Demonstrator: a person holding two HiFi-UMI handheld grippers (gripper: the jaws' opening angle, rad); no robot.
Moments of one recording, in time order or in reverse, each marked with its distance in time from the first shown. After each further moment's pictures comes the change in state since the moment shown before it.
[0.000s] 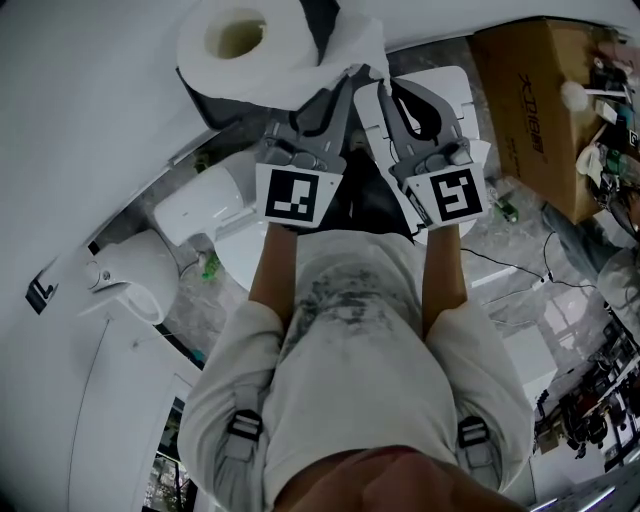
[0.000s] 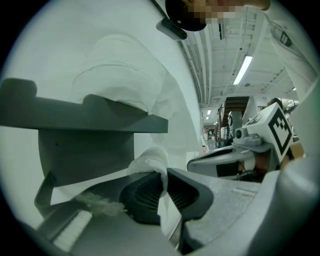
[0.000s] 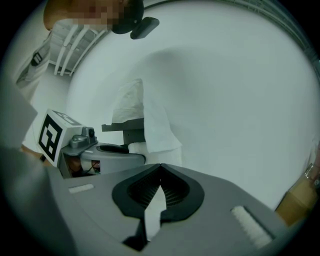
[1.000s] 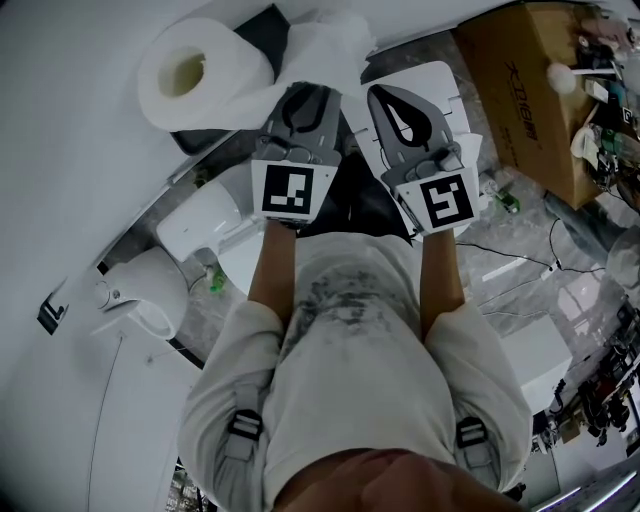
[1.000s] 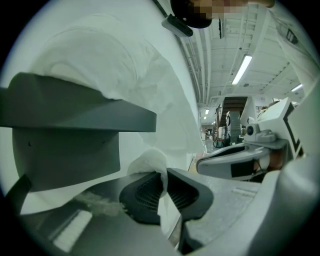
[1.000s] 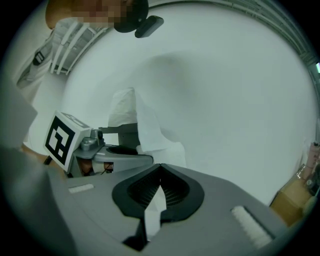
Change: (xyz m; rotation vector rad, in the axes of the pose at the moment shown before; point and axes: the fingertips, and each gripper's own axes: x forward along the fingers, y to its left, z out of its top) left arm 0.033 -0.018 0.006 0.000 0.012 -0.030; right arm -0.022 -0.021 0.004 0.010 -0.009 -0.057
